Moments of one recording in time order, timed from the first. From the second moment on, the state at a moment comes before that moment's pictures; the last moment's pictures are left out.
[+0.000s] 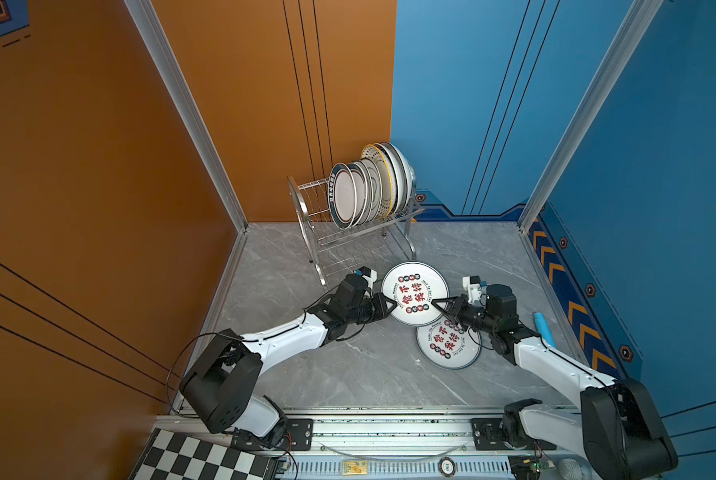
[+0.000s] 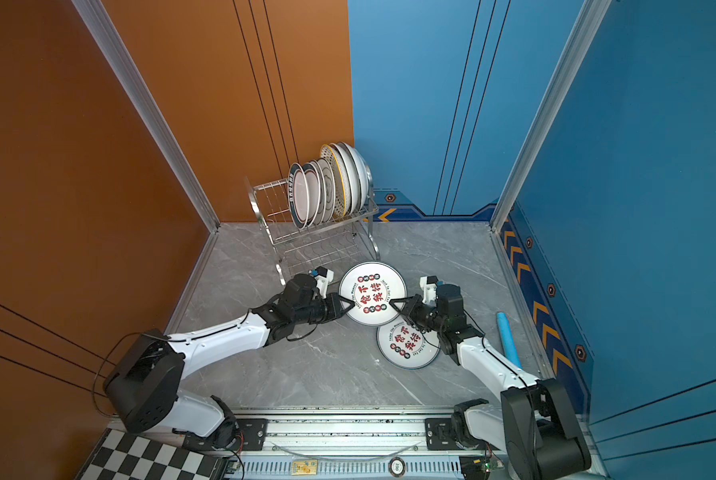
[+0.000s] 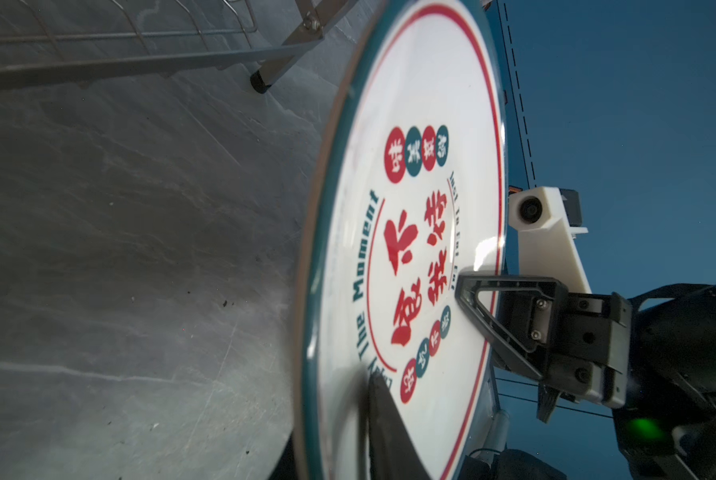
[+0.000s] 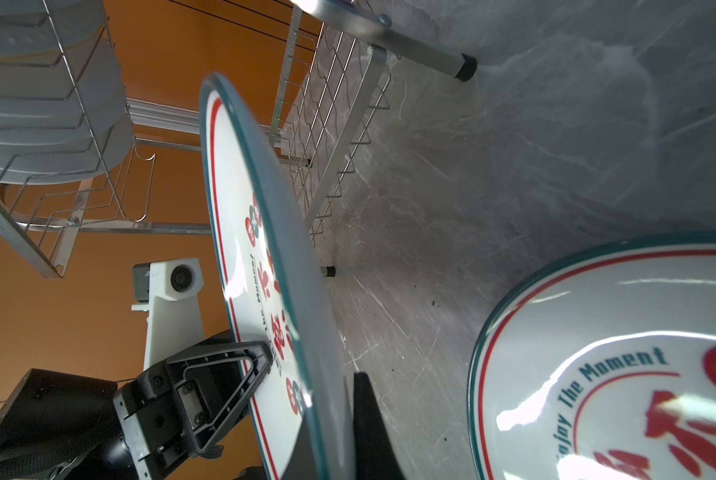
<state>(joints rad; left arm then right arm) -0.69 1.49 0.83 0.13 0.30 -0.94 0.22 1.20 0.47 0.26 -0.63 1.02</state>
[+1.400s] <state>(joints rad) -0.90 1.75 0.99 0.02 0.35 -0.92 -0.11 0.75 0.59 -0.56 -0.08 0.70</state>
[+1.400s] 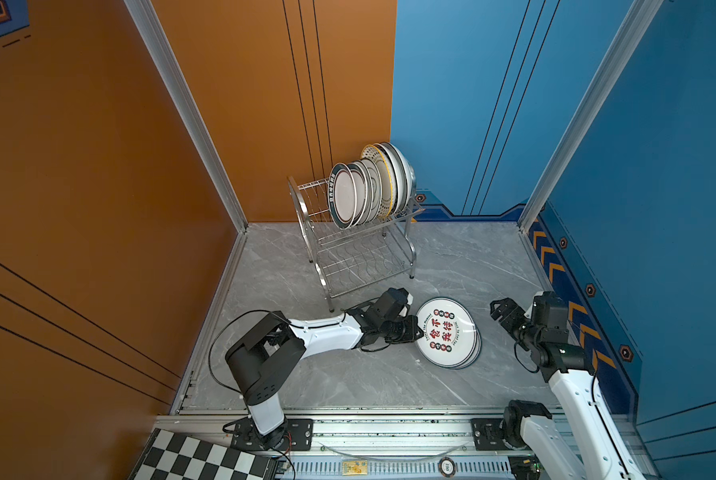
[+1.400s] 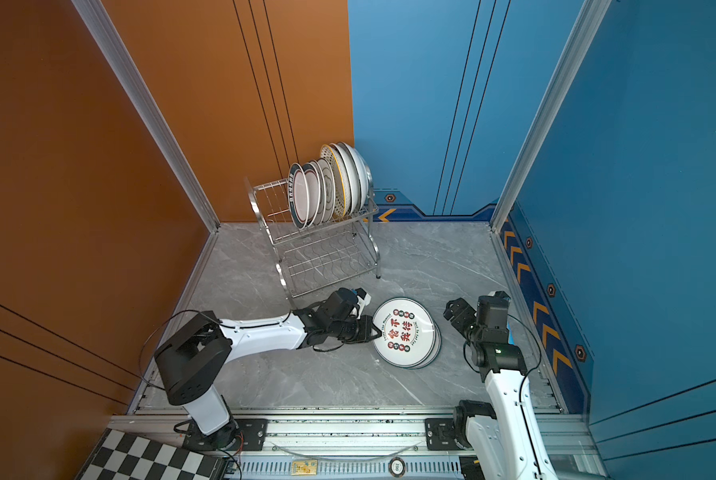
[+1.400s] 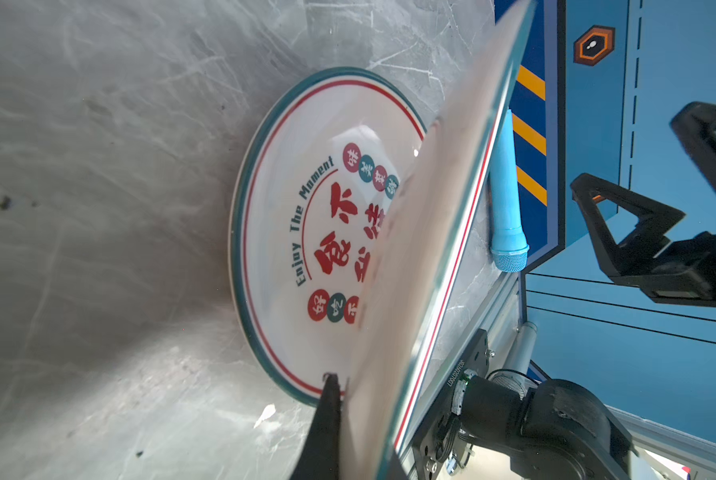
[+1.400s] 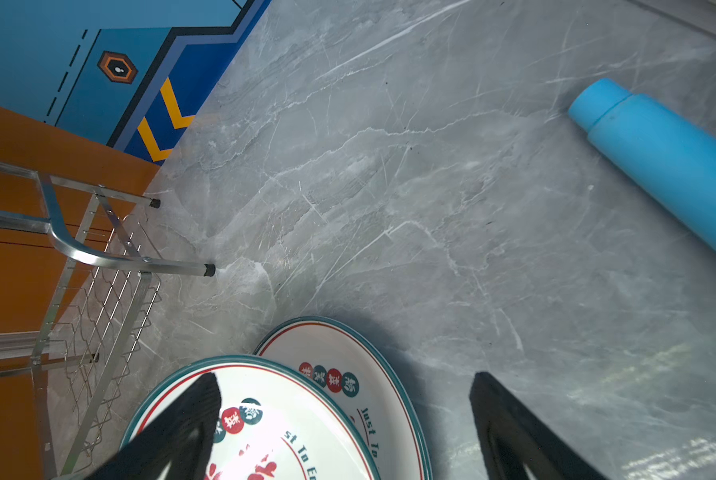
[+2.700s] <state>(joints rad) -0.91 1.87 1.14 -0.15 0.38 -0.89 -0.18 0.68 0.58 -0.58 -0.11 0.68</state>
